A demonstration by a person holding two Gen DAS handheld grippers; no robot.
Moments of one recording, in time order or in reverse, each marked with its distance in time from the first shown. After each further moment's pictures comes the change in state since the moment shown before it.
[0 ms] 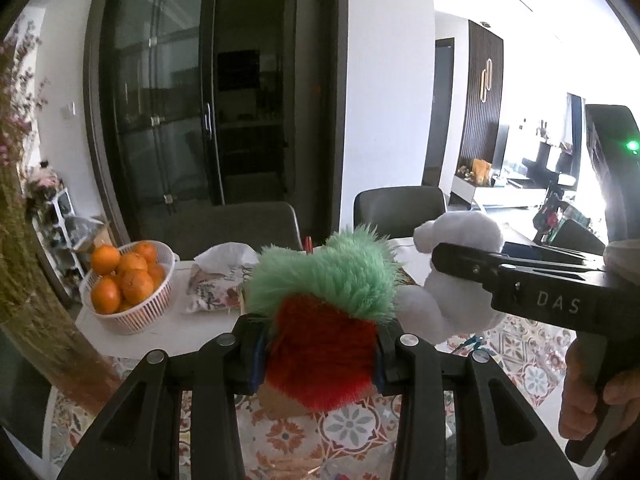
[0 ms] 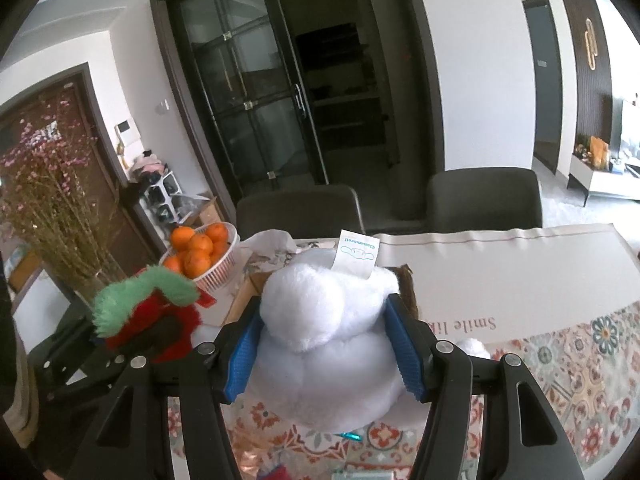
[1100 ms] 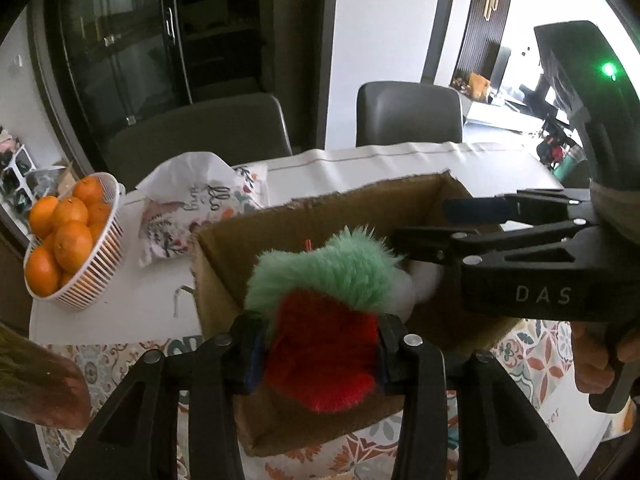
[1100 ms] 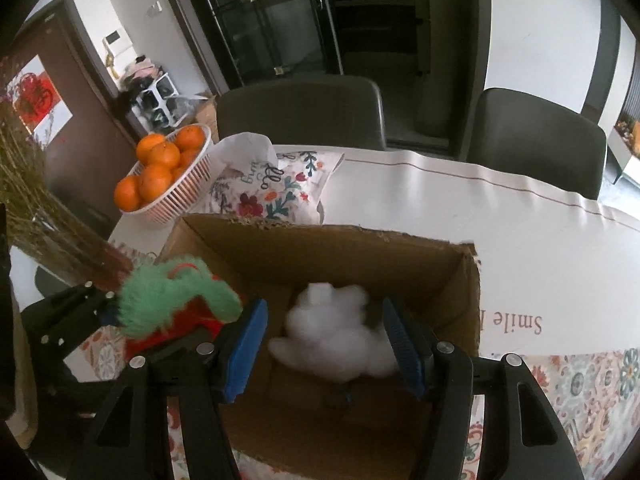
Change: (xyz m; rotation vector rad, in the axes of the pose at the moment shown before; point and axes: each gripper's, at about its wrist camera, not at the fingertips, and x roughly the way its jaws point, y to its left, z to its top) left arm 0.150 0.022 -0.014 0.039 0.380 -0.075; right arm 0.170 -0.018 0.007 -0.085 0.387 0.033
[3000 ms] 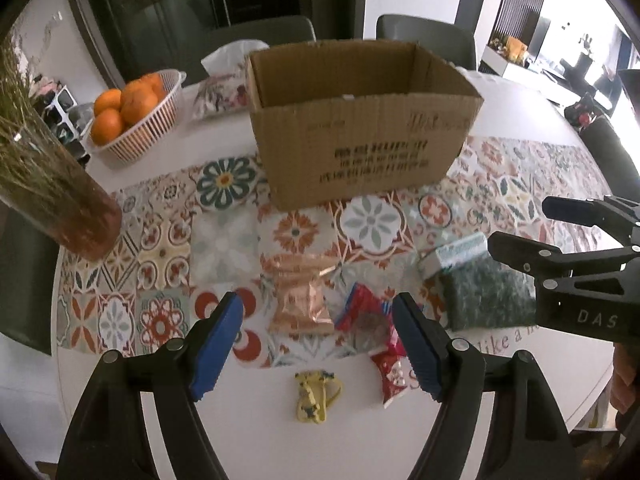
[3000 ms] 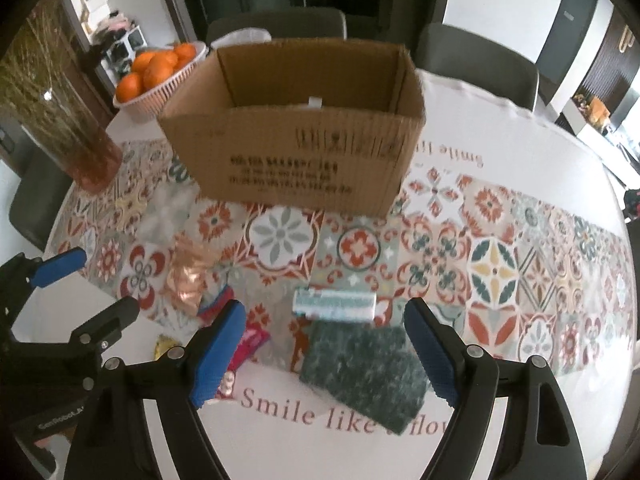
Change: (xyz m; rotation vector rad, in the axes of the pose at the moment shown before) left arm -0.090 -0.043 -0.158 -0.085 0.205 0.139; right arm -0.080 0.036 -0.182 0.019 0.176 -0.184
